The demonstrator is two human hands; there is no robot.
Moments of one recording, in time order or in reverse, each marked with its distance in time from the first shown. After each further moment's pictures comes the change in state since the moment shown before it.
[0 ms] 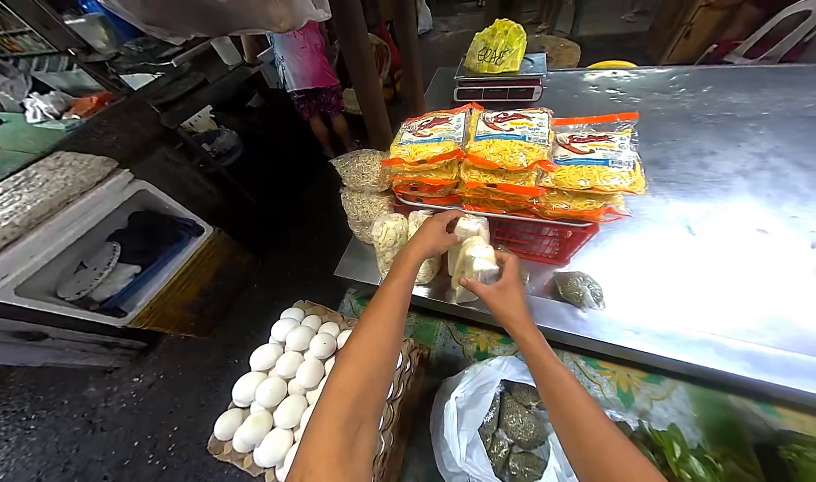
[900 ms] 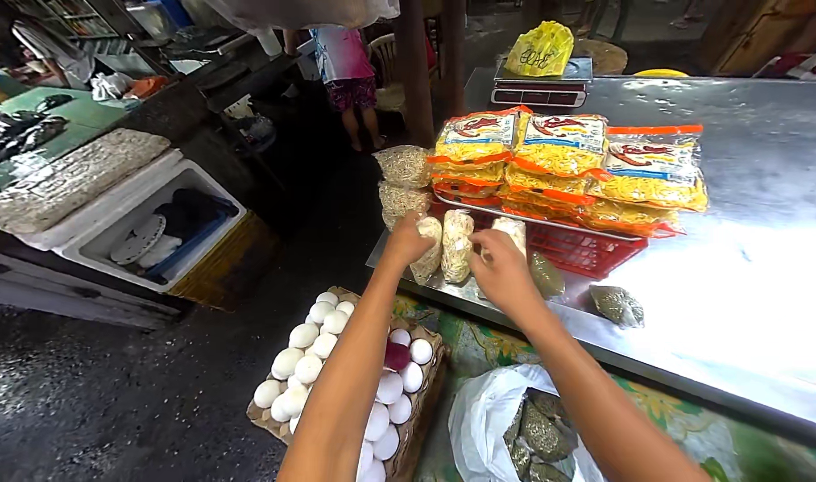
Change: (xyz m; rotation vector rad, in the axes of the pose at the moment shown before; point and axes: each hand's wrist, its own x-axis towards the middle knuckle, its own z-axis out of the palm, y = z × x) left_hand -0.074 -0.065 -0.061 0.149 0.398 -0.341; right_hand -0.003 -0.110 0.042 -0.365 -0.264 -0.328
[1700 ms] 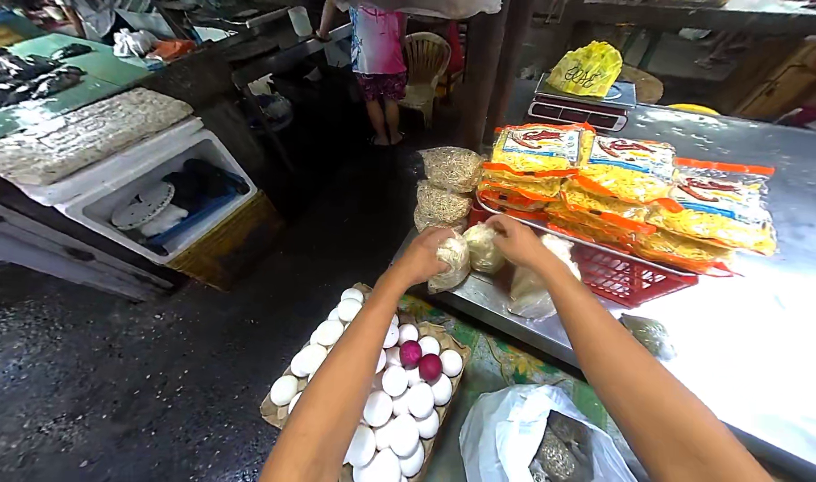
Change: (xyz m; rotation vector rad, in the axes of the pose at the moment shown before) left_hand -0.018 -0.056 -0.034 -0.087 -0.150 0.294; right_hand 0.117 0.034 0.045 -0.174 -0.373 0.106
